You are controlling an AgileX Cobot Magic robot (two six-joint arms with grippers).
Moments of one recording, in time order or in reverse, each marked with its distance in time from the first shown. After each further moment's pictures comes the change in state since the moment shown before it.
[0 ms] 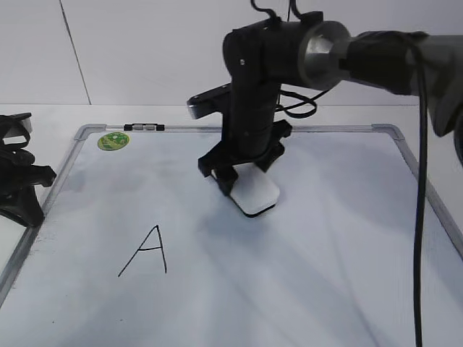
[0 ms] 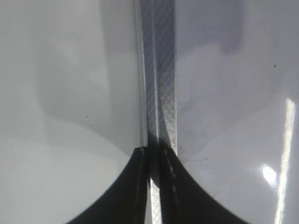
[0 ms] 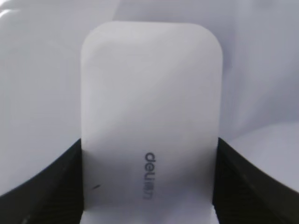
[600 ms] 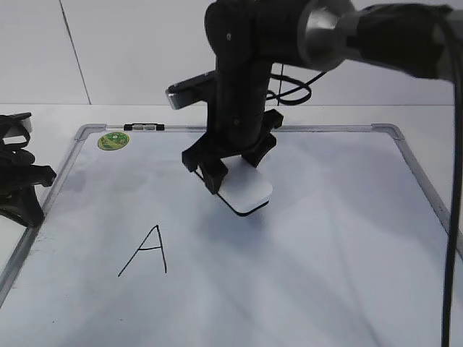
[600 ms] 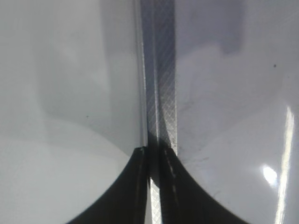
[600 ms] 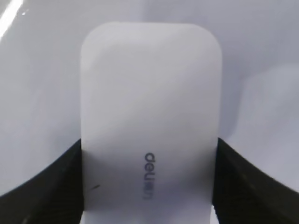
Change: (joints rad) left arm 0.000 0.000 0.000 0.000 0.000 0.000; right arm 0.027 -0.106 0.013 0.022 0.073 -0.008
